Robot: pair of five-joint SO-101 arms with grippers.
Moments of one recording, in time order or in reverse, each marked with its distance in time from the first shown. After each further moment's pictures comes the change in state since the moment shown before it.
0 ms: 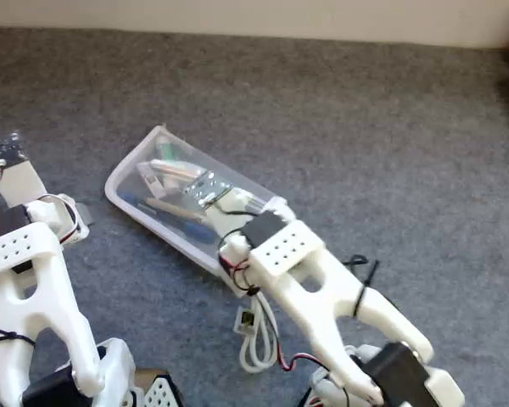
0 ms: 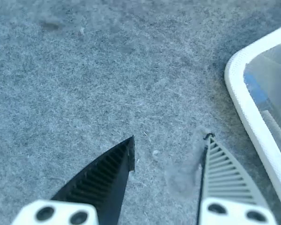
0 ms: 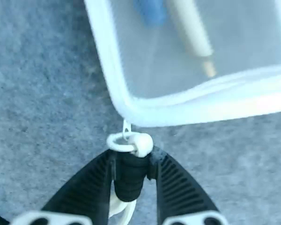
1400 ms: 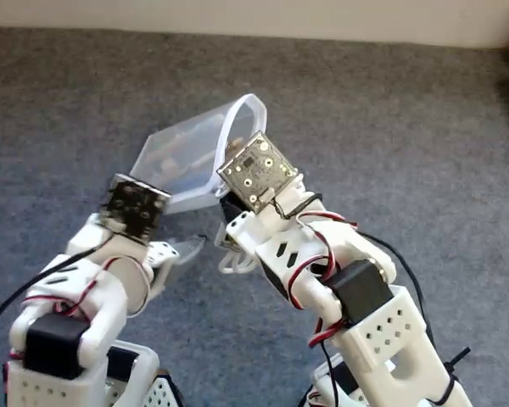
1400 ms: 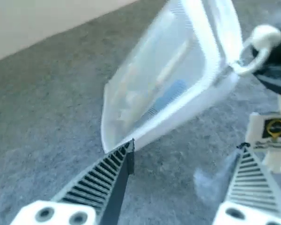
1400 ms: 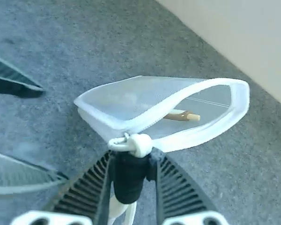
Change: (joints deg) left arm 39.6 -48.1 3.3 16.7 -18.8; right arm 2.5 -34.7 -3.0 -10.9 9.4
